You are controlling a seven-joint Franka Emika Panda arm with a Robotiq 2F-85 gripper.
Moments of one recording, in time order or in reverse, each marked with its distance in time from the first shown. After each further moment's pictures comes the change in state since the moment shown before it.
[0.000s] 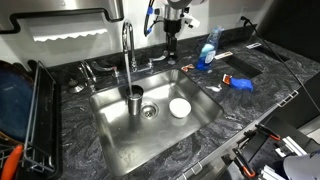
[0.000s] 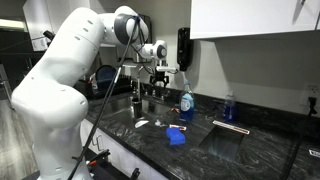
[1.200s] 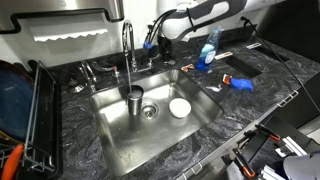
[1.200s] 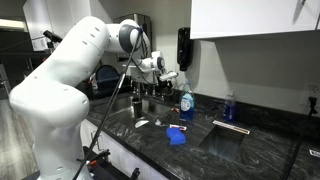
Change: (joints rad) arm 0.047 0.118 -0.038 -0.017 -0.249 0.325 0.008
